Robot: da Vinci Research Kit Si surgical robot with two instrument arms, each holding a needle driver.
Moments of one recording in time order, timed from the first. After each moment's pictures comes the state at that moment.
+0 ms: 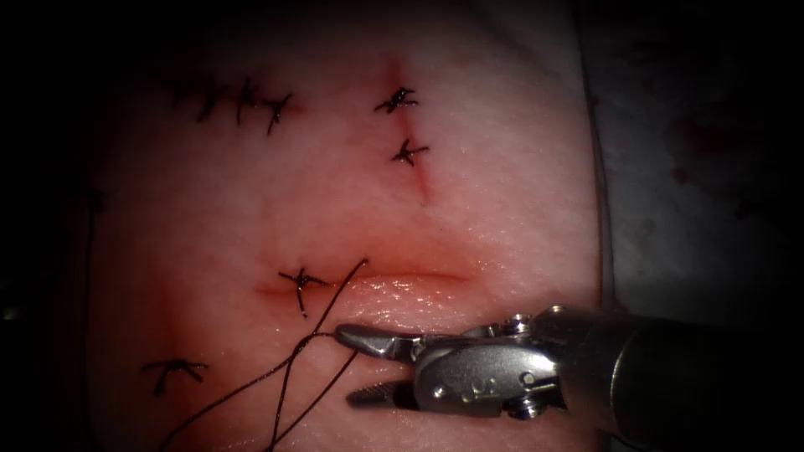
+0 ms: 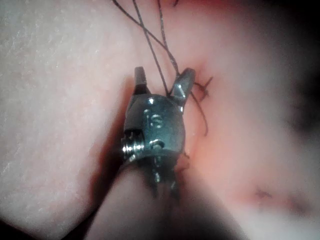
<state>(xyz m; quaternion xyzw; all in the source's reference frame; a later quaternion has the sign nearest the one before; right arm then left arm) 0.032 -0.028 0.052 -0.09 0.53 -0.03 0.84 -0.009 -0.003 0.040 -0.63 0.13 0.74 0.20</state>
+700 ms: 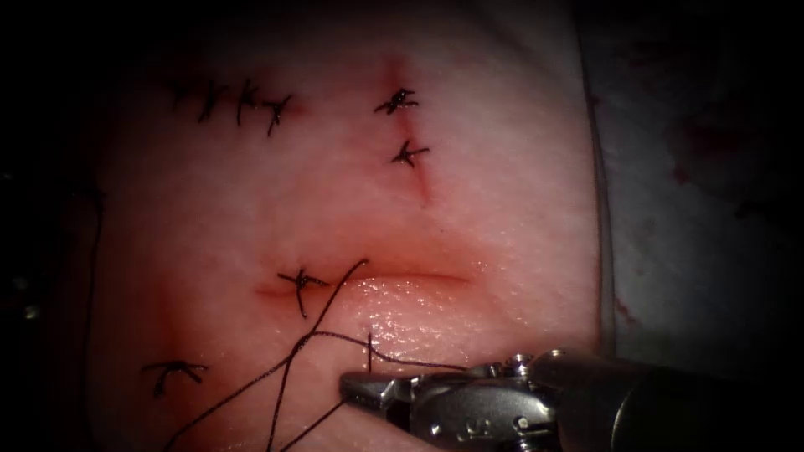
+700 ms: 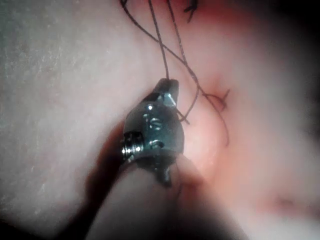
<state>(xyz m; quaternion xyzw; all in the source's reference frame) 0.031 -0.033 0.049 -0.04 0.48 -0.04 0.87 -0.010 -0.003 0.042 -0.64 0.11 0.74 0.20</state>
